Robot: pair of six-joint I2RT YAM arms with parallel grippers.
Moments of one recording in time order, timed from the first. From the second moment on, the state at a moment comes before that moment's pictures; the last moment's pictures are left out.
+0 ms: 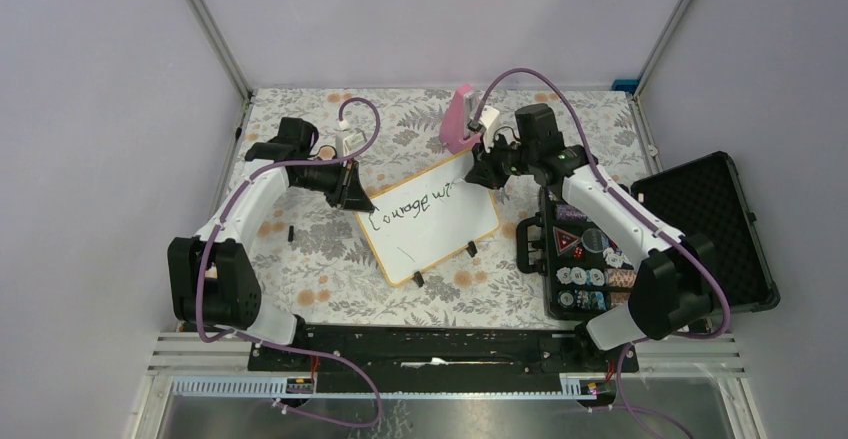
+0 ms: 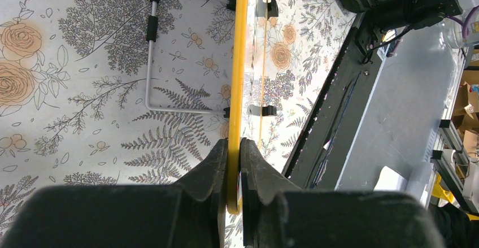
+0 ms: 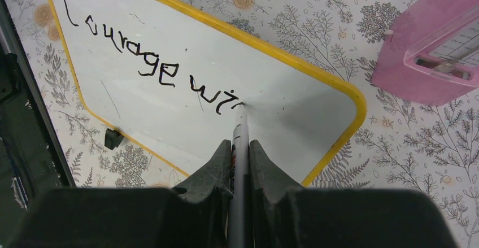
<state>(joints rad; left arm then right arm) -0.10 1.48 1.19 -0.90 0.95 0.41 0.43 1.48 1.20 -0.41 -0.58 -0.29</state>
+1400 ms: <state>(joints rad) -0.10 1.48 1.19 -0.90 0.95 0.41 0.43 1.49 1.18 -0.41 -0.60 -0.29</state>
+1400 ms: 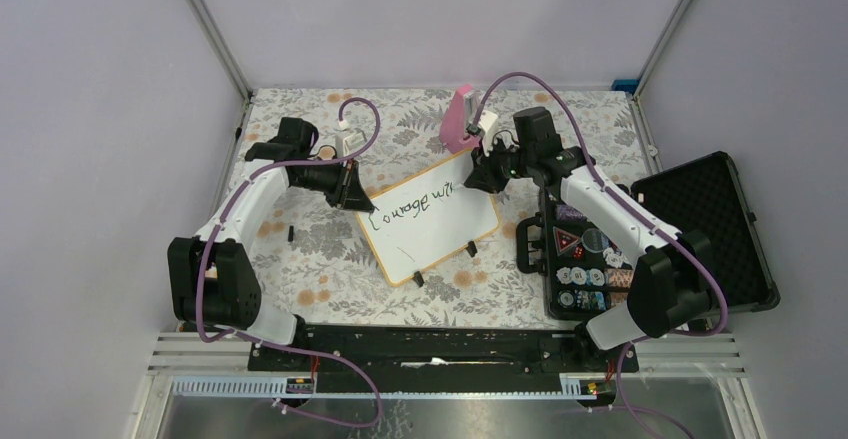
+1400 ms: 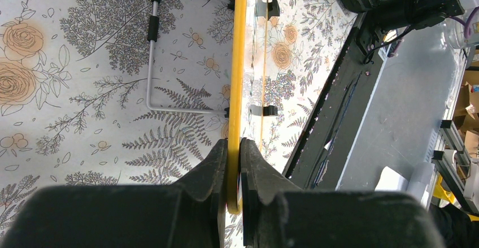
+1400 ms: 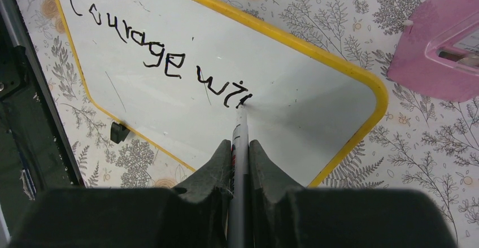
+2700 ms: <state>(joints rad) -0.10 1.48 1.19 -0.90 0.95 0.41 0.40 1.49 1.17 -0.41 -0.61 -0.29</state>
